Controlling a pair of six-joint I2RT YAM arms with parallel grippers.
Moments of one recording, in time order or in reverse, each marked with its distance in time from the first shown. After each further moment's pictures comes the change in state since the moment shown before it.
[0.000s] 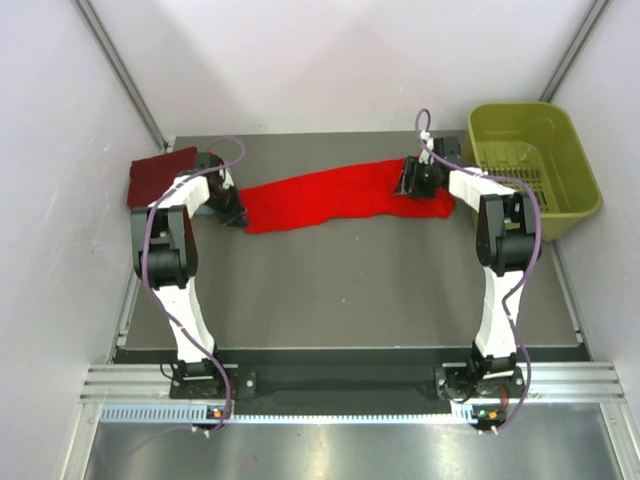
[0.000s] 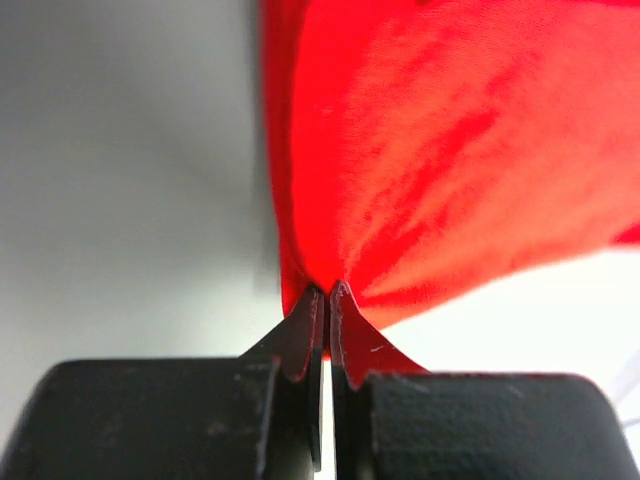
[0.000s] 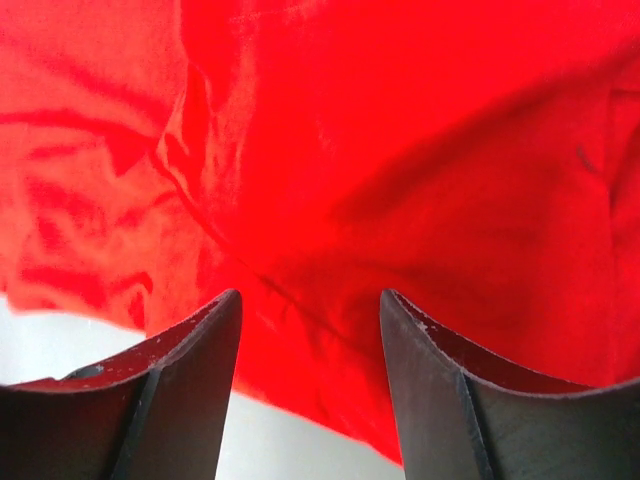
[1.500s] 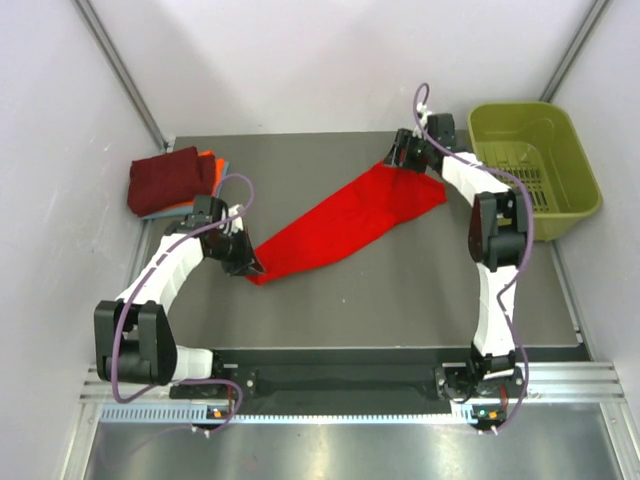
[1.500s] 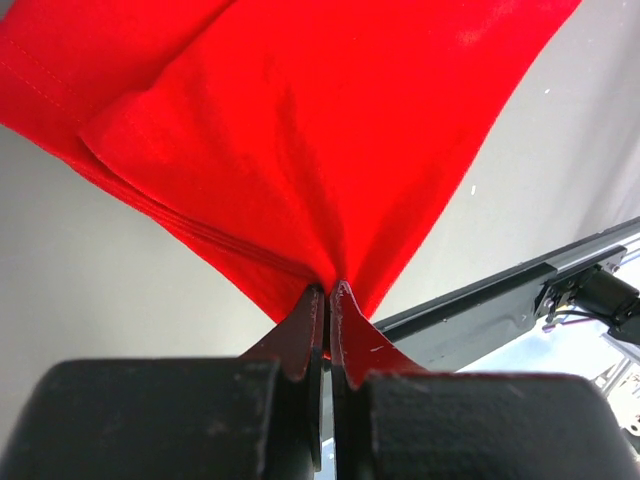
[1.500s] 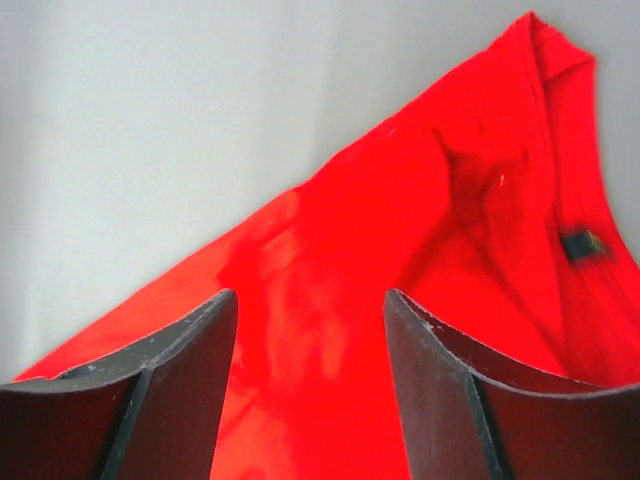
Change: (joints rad) left arm -0.132 -0.724 -0.616 -0.102 0.174 0.008; right arm 0.035 0.123 0.282 0.021 -0.007 0.101
